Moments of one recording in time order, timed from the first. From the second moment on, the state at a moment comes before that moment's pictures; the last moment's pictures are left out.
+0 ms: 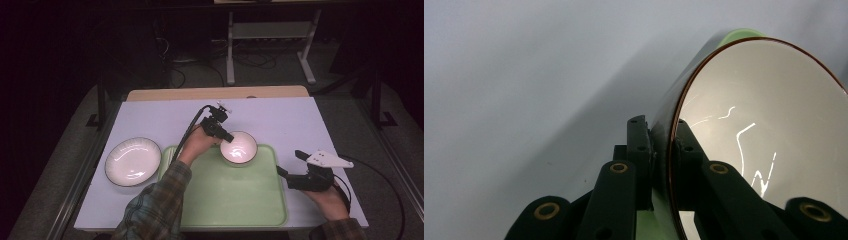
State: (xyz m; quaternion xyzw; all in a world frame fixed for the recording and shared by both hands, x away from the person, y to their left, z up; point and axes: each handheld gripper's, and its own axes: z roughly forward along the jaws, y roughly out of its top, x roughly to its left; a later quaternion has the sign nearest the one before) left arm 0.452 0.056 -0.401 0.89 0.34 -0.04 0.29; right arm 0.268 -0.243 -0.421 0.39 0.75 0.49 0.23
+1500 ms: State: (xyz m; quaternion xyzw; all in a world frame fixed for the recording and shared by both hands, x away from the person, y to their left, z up) left arm 0.423 0.151 -0.361 0.86 0.36 0.03 0.35; right arm 0.268 -0.242 -0.422 0.39 0.75 0.48 0.23
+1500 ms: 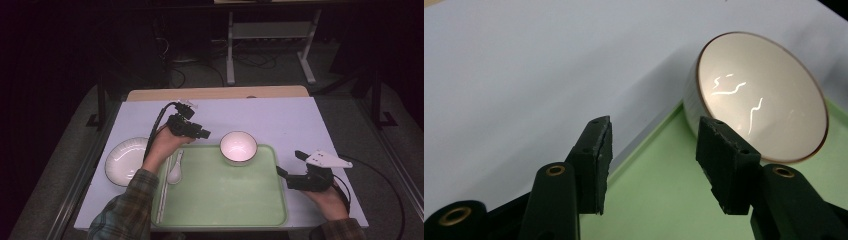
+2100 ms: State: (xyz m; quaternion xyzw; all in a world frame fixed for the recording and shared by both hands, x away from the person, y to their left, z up) left arm 0.406 0.238 -0.359 0.84 0.42 0.05 0.33; right arm 0.268 -0.242 -0.423 0.39 0.75 0.48 0.23
